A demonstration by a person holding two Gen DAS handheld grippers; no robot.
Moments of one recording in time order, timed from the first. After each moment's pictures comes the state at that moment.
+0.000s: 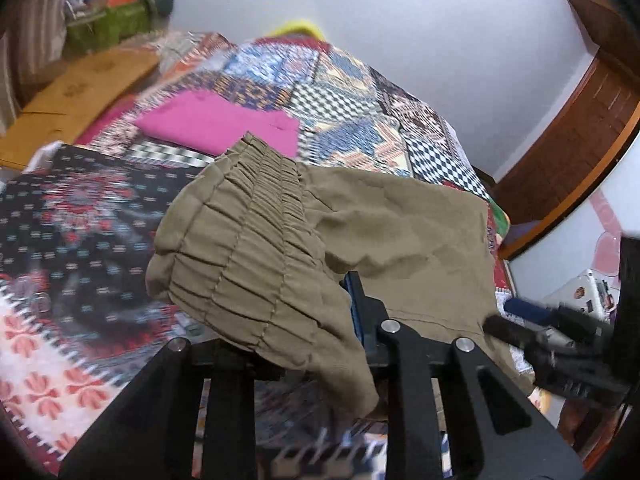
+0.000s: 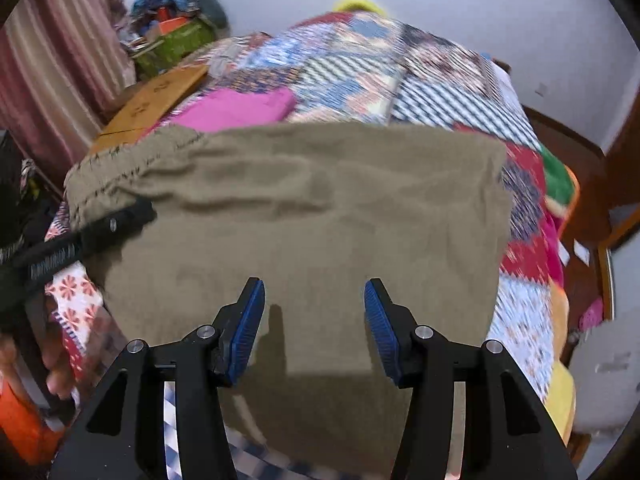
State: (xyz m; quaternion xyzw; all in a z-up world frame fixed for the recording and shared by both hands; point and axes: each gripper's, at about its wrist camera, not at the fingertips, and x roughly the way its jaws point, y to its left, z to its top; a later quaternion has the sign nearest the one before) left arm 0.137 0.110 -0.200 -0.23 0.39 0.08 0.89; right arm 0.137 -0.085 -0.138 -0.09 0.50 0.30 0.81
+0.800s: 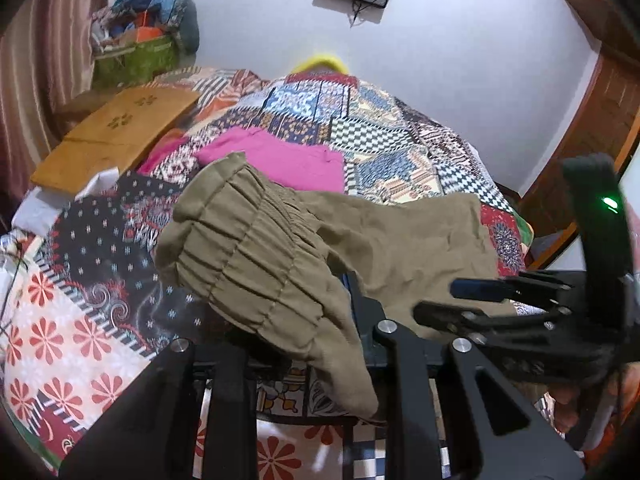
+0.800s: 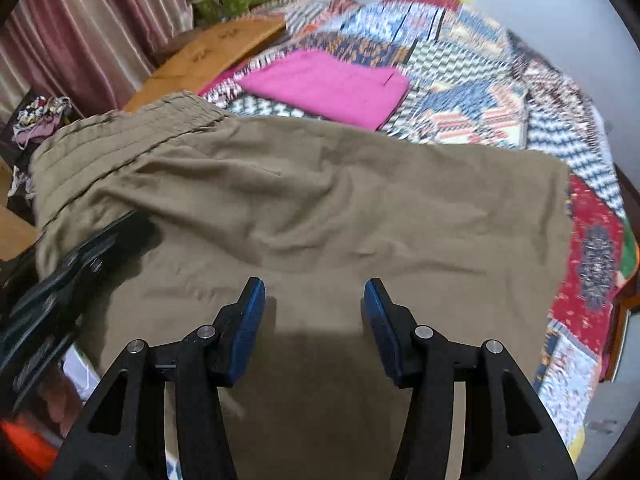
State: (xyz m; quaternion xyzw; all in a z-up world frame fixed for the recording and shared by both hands) left arm 0.088 0.126 -0.179 -0.18 0.35 0.13 0.91; right arm 0.130 0.008 -0.153 -0.15 0.52 0.38 0.75
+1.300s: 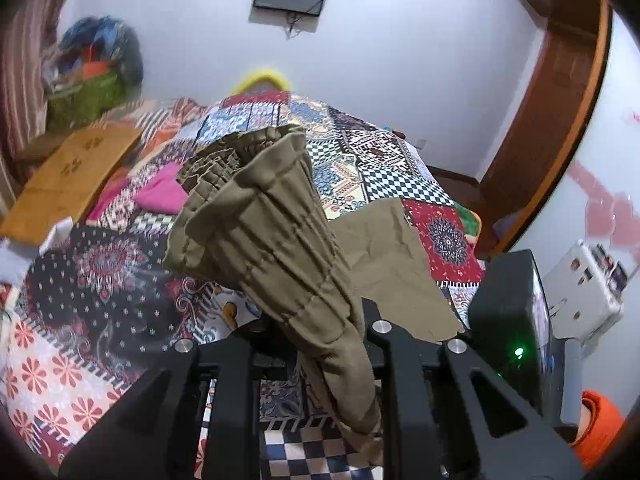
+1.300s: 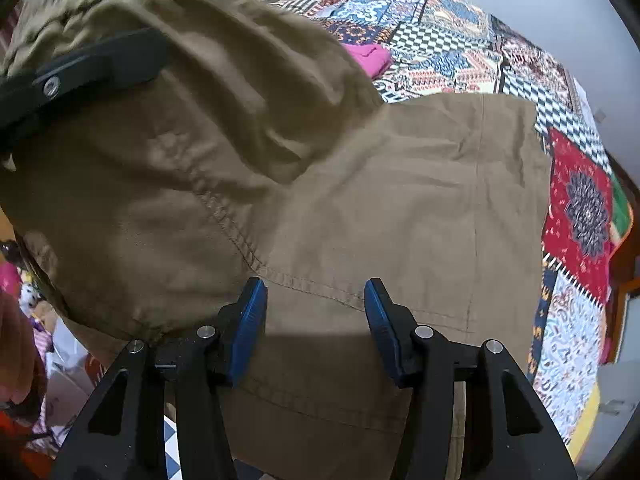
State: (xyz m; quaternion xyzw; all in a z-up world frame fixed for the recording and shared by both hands) left arm 0.108 0.067 -0.134 -0.13 0.33 0.05 0.93; right arm 0.103 -0.031 -0.174 -0.16 0.53 0.37 0.75
